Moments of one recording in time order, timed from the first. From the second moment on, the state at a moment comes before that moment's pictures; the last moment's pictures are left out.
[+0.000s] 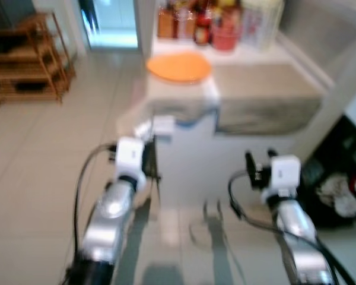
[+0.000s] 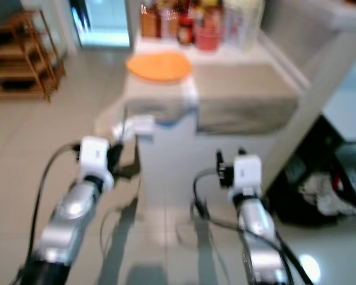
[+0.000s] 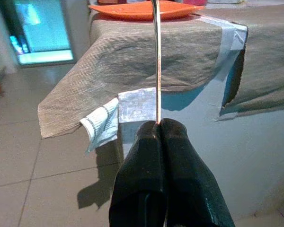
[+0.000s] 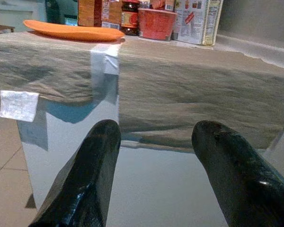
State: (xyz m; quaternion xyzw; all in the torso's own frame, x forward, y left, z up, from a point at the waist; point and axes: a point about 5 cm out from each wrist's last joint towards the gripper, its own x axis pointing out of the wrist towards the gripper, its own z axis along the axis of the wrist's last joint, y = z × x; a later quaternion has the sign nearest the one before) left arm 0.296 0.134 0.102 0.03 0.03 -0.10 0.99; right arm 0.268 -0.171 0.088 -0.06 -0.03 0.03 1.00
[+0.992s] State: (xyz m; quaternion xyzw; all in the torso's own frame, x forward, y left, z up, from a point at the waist) left arm 0.309 0.135 0.107 0.05 0.03 -0.08 0.99; right arm 0.268 -0.168 0.091 -0.07 -0.04 0.04 1.00
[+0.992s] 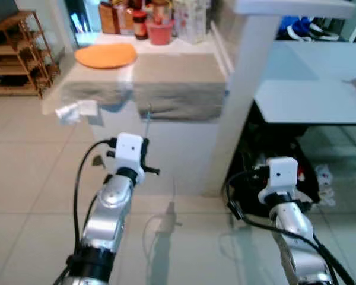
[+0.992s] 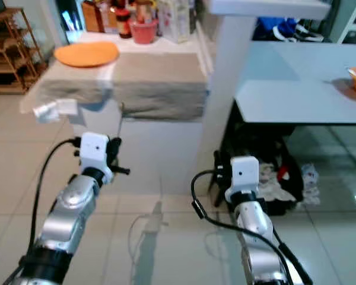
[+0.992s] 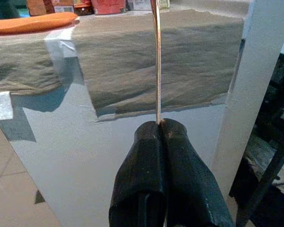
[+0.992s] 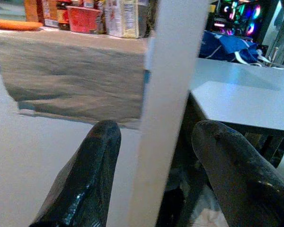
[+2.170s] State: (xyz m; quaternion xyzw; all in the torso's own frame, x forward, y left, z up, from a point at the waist) left arm 0.315 0.111 0.103 0.07 0.03 -0.12 0.99; right arm 0.263 -0.178 0.087 -0.08 -0.03 0.03 1.00
